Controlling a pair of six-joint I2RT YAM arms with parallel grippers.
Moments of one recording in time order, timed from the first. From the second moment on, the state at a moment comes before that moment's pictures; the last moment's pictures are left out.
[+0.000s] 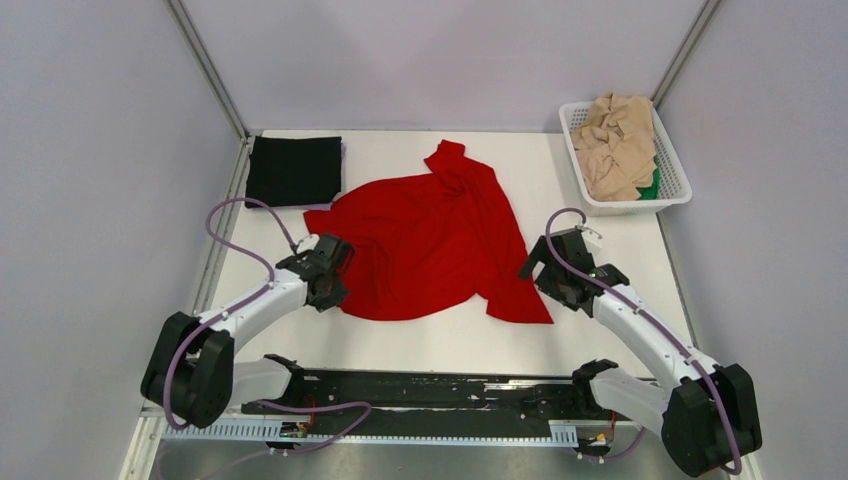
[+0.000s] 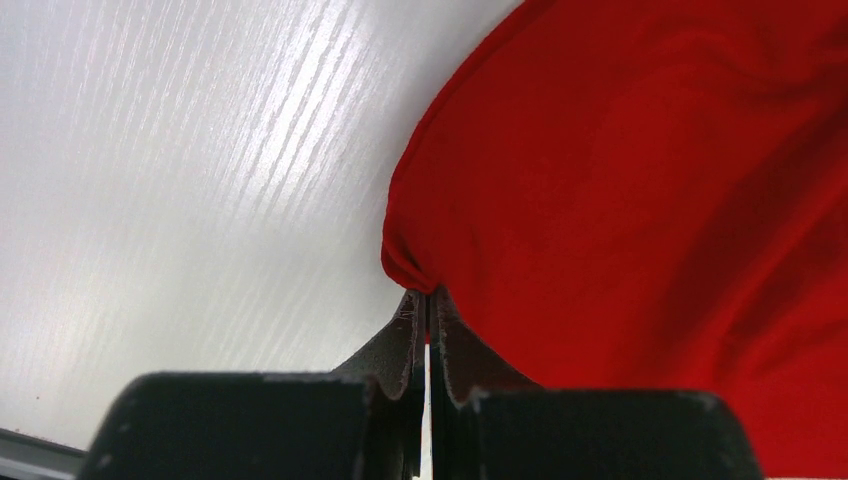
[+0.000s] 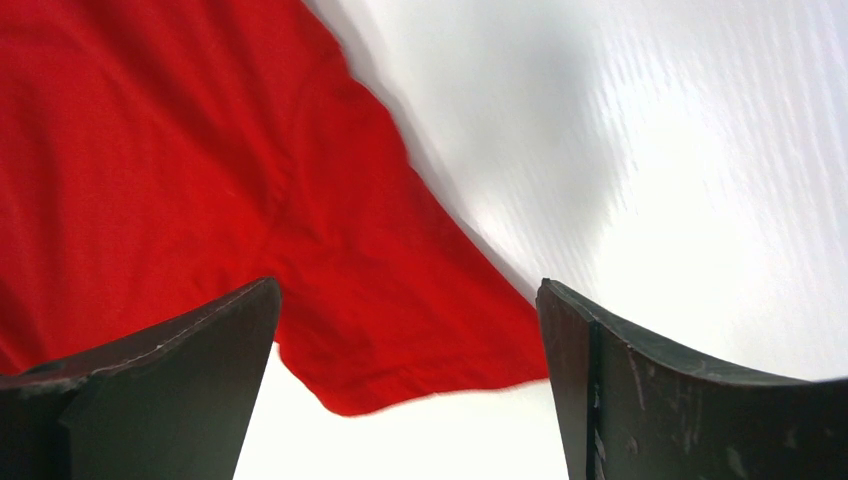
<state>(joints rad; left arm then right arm) -0.43 1.23 0.62 -0.61 -0.30 -0.89 0.36 1.04 0.63 -0.58 0.23 0.83</state>
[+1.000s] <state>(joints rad) -0.43 1.01 0.57 -0.61 -0.33 -0.85 0.36 1.25 0.61 -0.63 0.19 0.87</state>
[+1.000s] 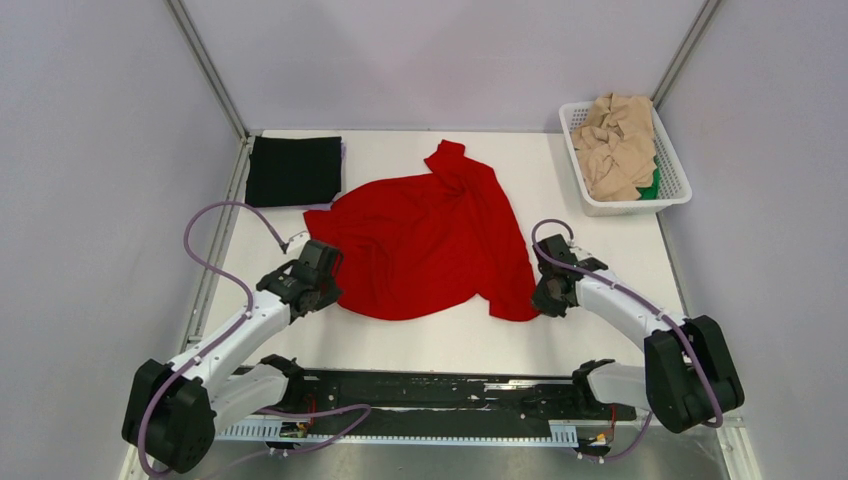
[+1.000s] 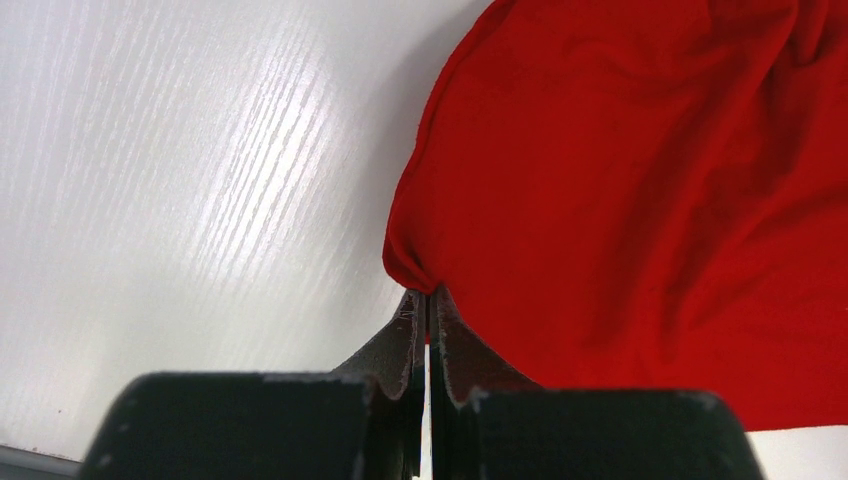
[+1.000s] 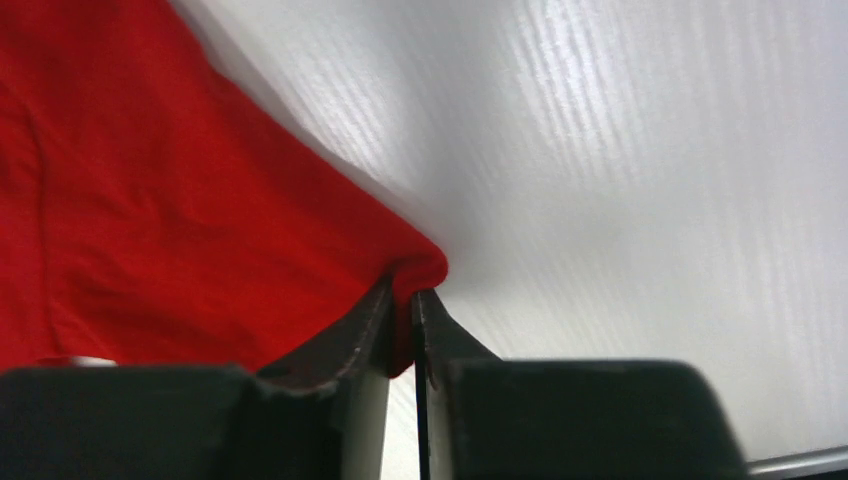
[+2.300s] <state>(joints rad) -0.43 0.80 1.89 -0.69 -0.23 -0.50 0.38 0.80 1.84 -0.53 0.25 0.40</state>
